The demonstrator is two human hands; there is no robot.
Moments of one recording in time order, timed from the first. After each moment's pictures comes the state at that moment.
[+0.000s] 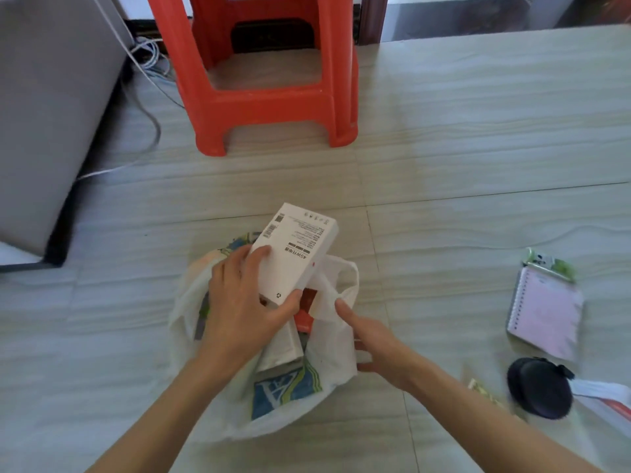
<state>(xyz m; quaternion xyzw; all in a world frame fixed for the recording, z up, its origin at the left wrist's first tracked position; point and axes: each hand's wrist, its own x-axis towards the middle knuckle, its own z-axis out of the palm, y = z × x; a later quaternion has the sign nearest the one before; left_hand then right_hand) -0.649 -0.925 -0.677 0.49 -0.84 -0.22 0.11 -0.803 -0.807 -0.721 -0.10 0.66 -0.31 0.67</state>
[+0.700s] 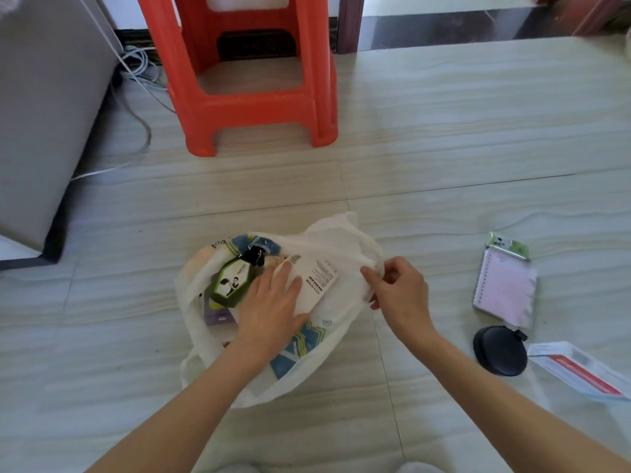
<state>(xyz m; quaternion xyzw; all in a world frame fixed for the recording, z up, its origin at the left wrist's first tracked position) -0.661 -0.886 -0.705 0.34 -0.93 -0.05 -0.13 -0.821 -0.783 -0.664 -0.21 0.82 -0.46 0.28</state>
